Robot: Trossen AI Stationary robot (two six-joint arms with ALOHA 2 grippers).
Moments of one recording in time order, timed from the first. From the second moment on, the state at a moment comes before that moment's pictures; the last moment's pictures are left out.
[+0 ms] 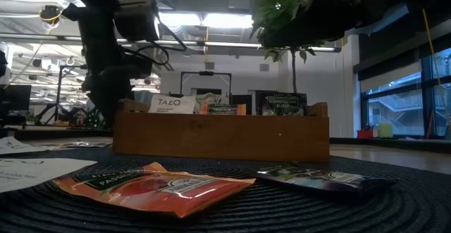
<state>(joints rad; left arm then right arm) 0.15 1.34 0.69 -0.66 -0.18 -0.60 0.31 1.43 0.69 0.30 0.33 -0.11</state>
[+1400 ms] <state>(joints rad) 0.15 1.57 0.70 -0.57 -0.10 -0.48 0.31 1.43 0.69 0.30 0.33 -0.11</state>
